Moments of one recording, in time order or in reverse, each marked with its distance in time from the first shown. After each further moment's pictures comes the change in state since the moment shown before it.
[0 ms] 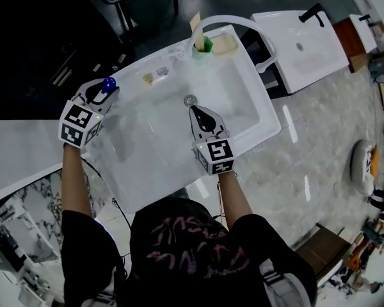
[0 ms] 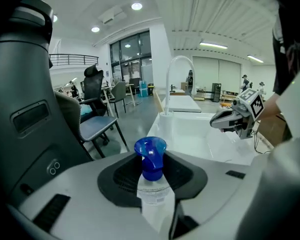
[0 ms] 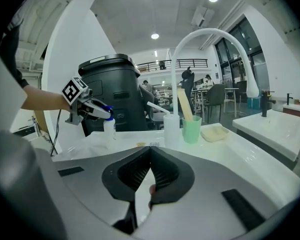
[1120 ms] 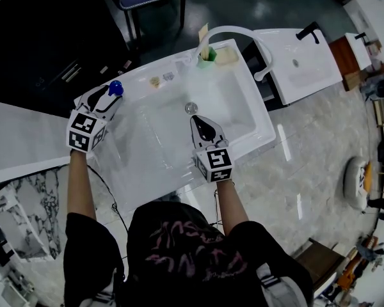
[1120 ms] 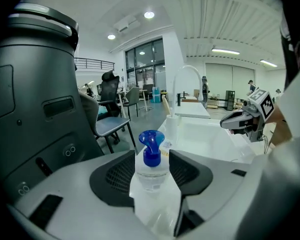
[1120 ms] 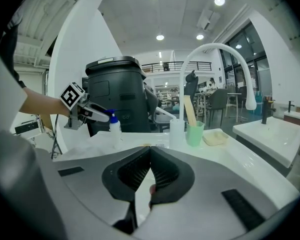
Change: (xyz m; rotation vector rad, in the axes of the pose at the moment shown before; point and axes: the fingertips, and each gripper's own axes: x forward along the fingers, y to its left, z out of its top) left arm -0.042 -0.004 -0.025 -0.112 -0.074 0.136; right arm -0.027 0.027 0.008 -0.049 -0.010 0.009
